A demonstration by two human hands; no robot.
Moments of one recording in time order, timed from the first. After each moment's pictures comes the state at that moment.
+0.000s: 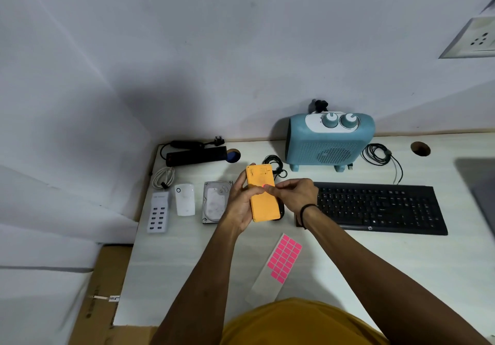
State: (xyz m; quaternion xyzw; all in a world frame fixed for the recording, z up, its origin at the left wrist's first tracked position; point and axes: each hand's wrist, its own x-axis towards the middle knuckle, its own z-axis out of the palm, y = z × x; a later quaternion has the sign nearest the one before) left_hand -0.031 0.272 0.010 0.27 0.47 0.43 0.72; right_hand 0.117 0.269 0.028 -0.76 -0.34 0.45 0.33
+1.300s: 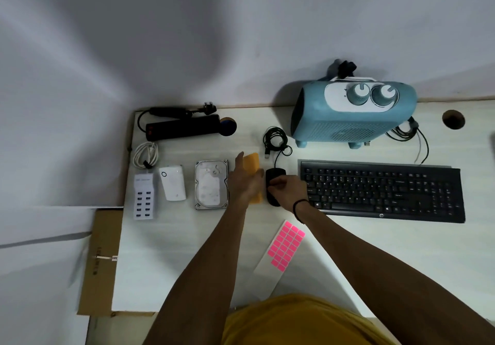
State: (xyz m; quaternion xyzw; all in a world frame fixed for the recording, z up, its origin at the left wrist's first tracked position) left_hand -0.020 0.343 -0.087 0.41 0.77 0.11 0.47; right_hand 0.112 0.307 -0.083 -0.76 -0.42 0.48 0.13
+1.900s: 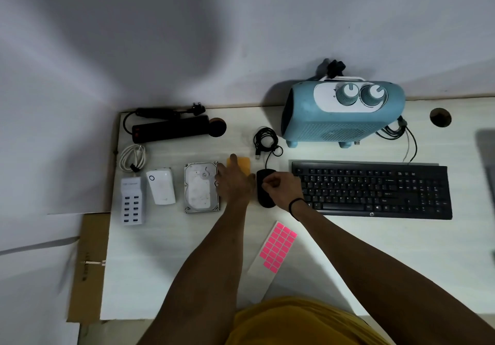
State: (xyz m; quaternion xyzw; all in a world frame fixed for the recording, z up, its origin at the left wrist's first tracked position) left_hand -0.006 0.347 -0.099 0.51 0.81 -0.01 0.31; right_hand 0.123 0.314 -0.087 -0.75 -0.47 0.45 0.14
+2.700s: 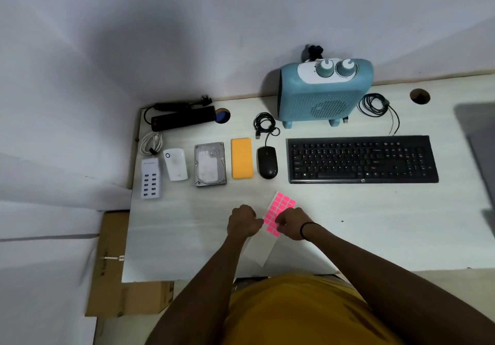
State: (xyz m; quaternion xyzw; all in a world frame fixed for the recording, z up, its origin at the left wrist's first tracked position) left_hand -0.035 0.168 -0.098 0.53 0.71 -0.10 0.44; right_hand 0.135 0.152 -0.087 -0.62 -0.60 0.47 -0.16
